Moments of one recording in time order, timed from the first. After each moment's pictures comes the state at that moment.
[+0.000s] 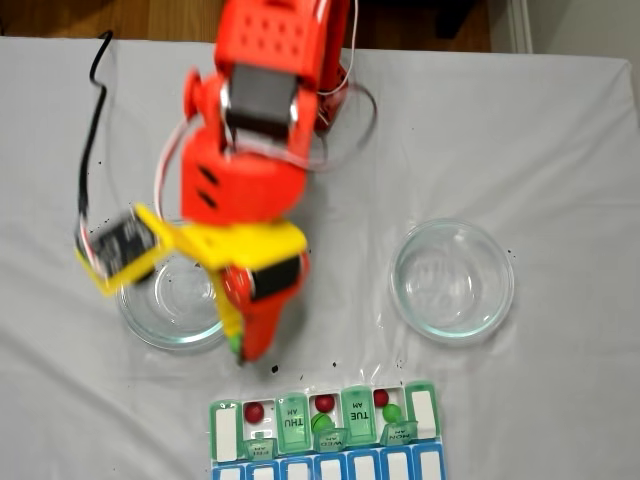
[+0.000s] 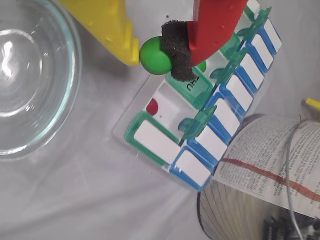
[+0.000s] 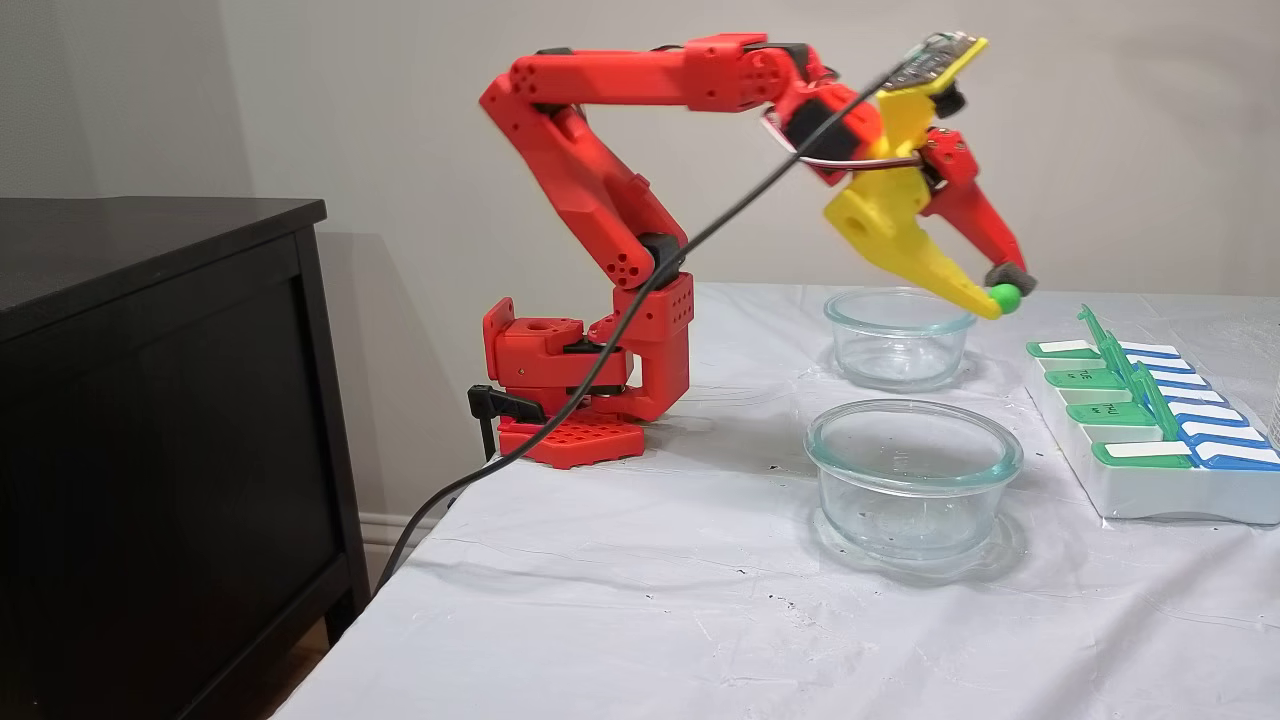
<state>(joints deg) 8.3 139.1 128.1 41.7 -45.5</state>
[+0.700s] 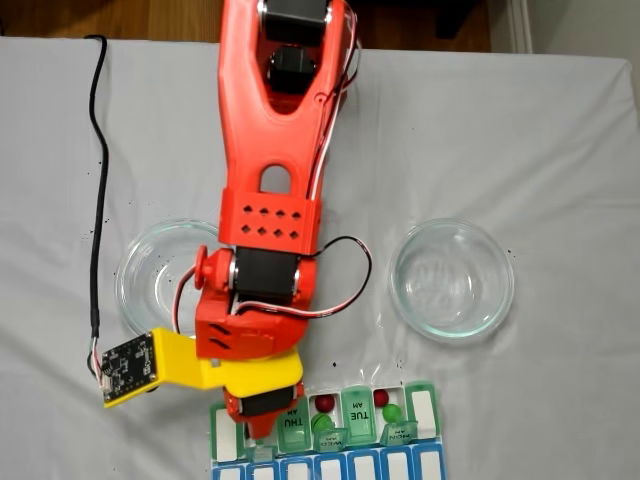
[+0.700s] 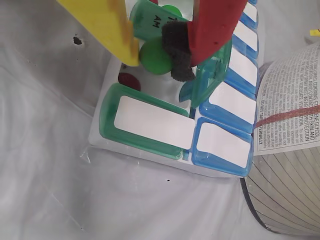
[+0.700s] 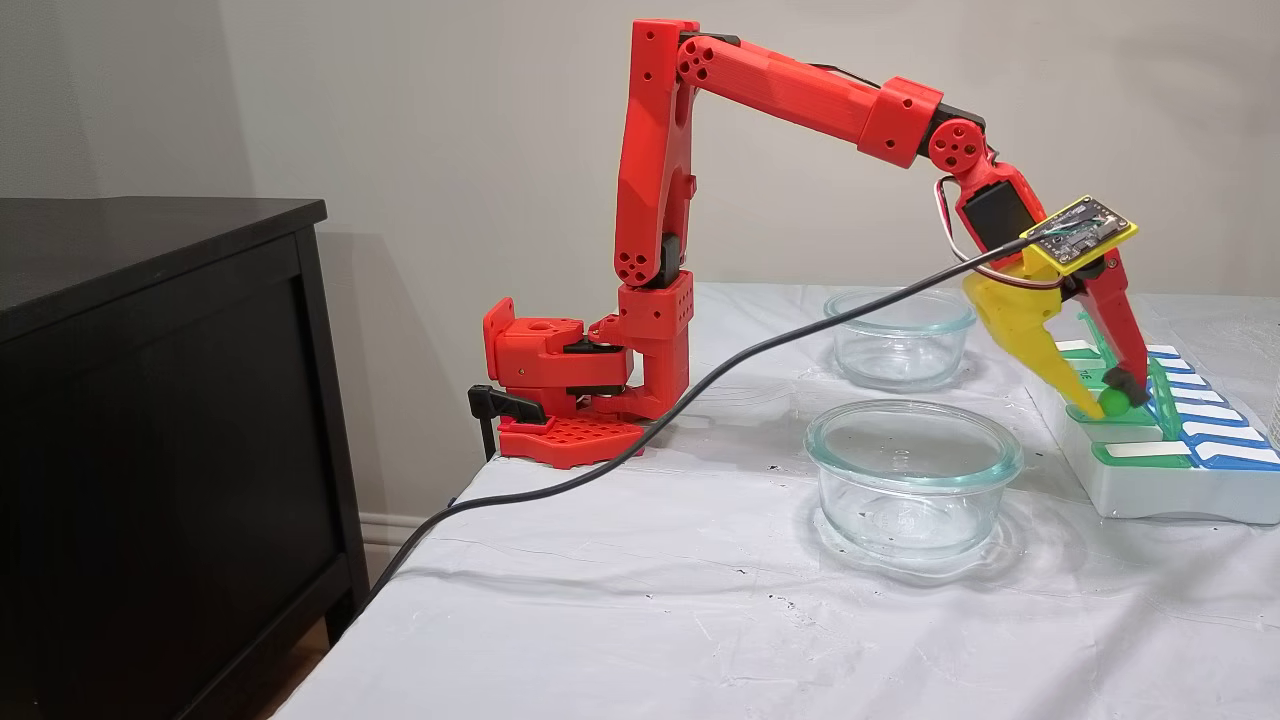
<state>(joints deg) 6.8 105.0 107.5 34.4 -25.2</state>
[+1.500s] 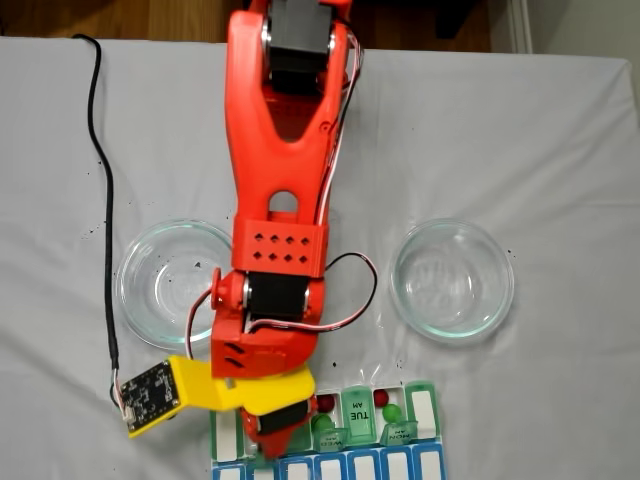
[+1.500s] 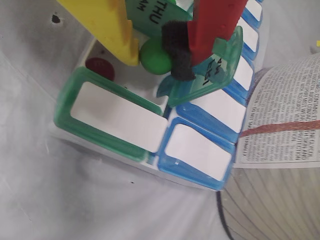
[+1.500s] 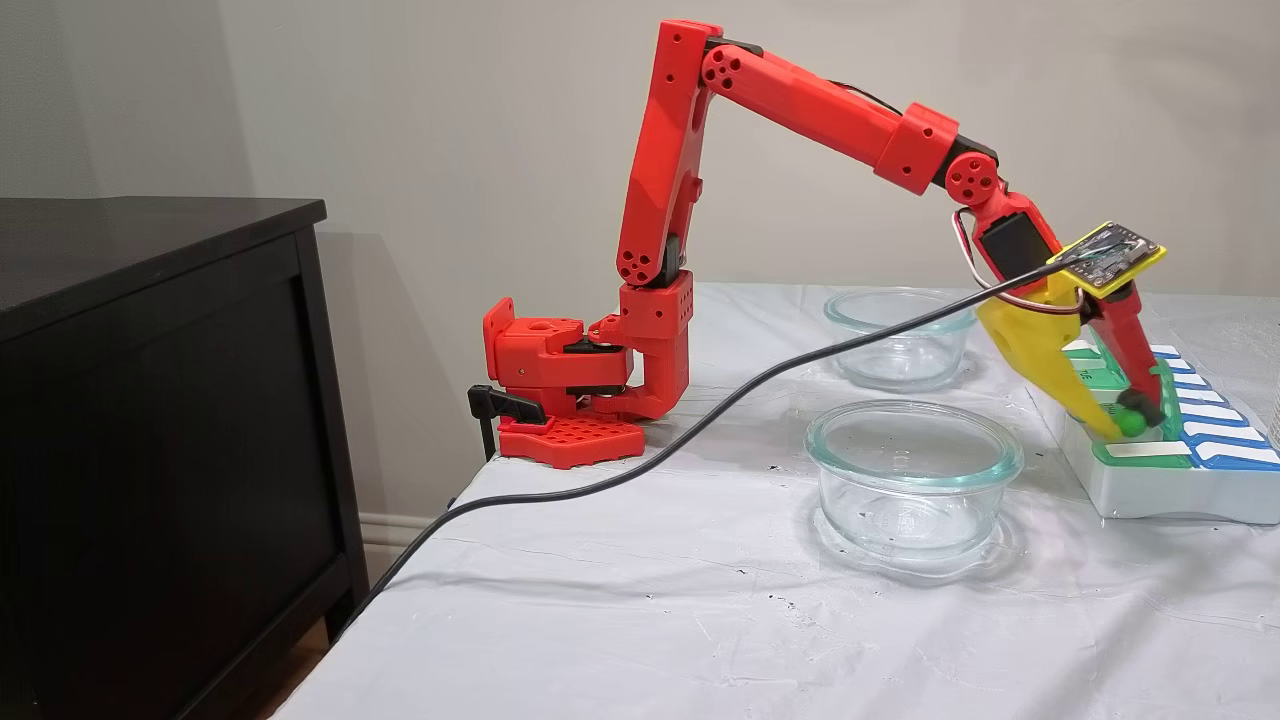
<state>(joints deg) 4.9 98.9 106.7 22.5 -29.9</state>
